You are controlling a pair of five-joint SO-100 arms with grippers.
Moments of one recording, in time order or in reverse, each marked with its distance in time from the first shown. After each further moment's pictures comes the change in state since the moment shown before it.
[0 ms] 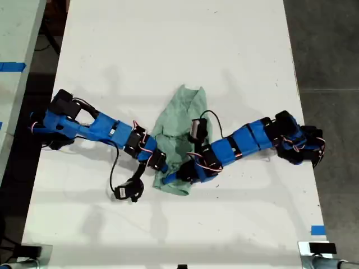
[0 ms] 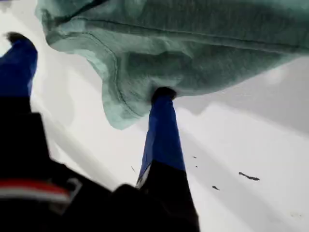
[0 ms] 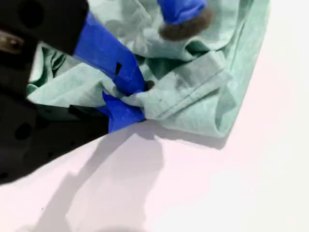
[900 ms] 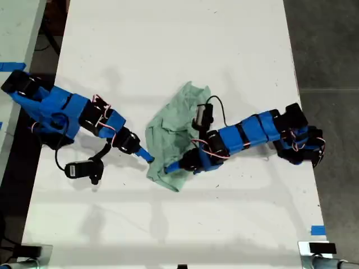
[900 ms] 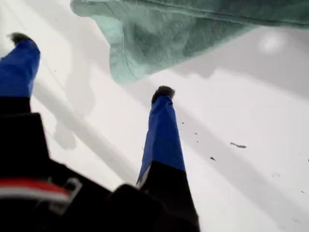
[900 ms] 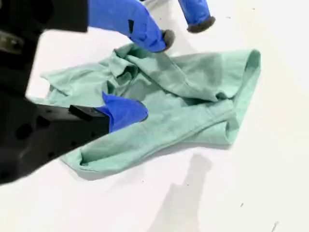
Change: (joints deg) arm 0 0.0 42.6 31.3 4.8 11.3; arm 1 2.5 8.9 0.1 8.2 -2.0
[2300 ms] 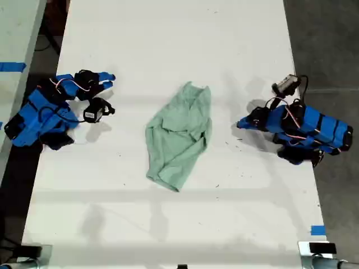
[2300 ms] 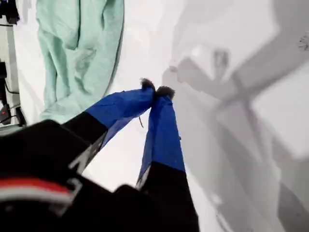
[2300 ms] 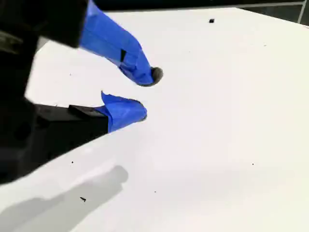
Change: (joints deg) arm 0 -63.5 95.7 75.1 -1.2 -14.3; arm 1 39.4 132.8 121.8 -7.6 -15.8
